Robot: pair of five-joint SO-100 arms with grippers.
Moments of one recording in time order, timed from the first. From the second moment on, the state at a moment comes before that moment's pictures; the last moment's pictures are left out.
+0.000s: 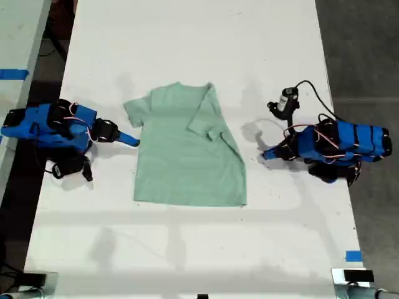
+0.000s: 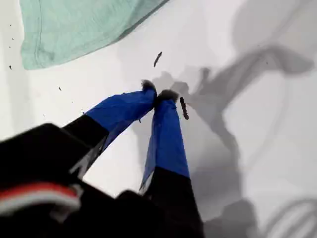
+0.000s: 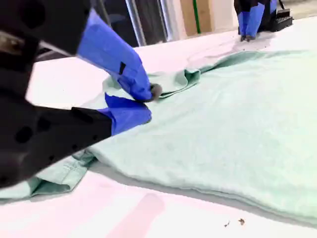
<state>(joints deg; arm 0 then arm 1) -5.9 205.0 186.3 58.4 16.0 6.3 199.8 174.4 78.4 -45.3</state>
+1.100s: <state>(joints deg) -51.2 128.3 143.1 62.4 21.4 6.3 199.8 174.4 78.4 -45.3</state>
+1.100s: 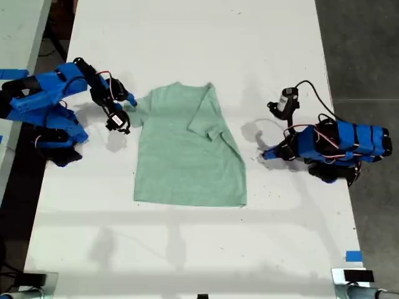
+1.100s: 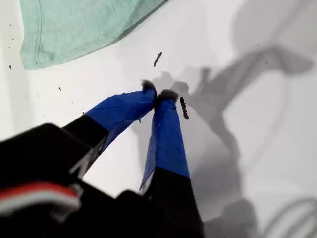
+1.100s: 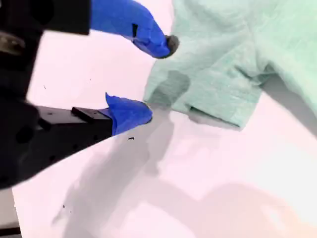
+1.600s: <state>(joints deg) -52.9 105.8 141.7 51.1 18.7 6.3 199.8 174.4 78.4 -45.4</state>
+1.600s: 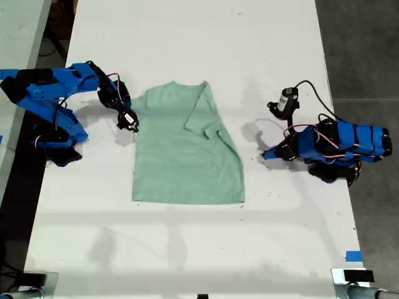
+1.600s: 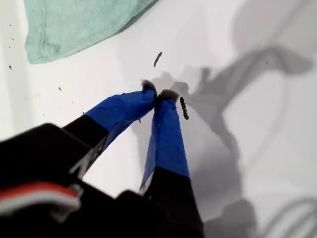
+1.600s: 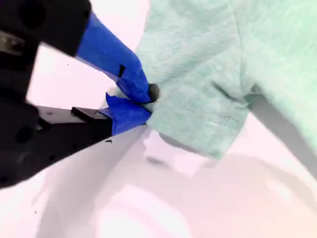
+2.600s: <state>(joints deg) -25.0 112.9 122.7 45.4 11.9 6.3 199.8 174.4 78.4 -45.4</state>
